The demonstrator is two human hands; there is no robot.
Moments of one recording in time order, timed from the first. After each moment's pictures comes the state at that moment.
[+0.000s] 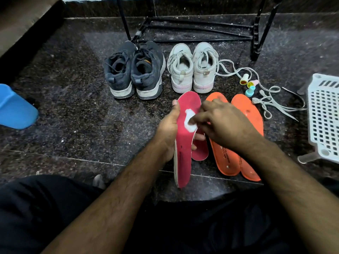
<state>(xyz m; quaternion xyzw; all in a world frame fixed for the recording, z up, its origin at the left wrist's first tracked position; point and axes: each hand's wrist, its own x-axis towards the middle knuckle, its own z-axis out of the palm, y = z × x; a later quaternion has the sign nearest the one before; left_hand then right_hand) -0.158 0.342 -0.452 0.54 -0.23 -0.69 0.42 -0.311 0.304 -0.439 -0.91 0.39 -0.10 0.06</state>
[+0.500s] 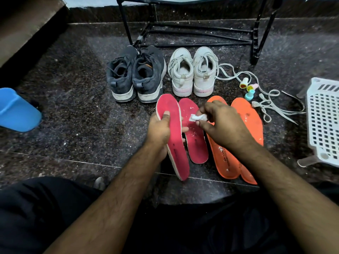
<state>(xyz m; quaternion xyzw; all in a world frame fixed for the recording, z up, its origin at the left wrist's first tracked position) -0.138 0.330 -0.472 0.61 -0.20 -0.56 0.52 -0.309 0.294 -0.460 -0.81 0.50 -0.23 0.19</state>
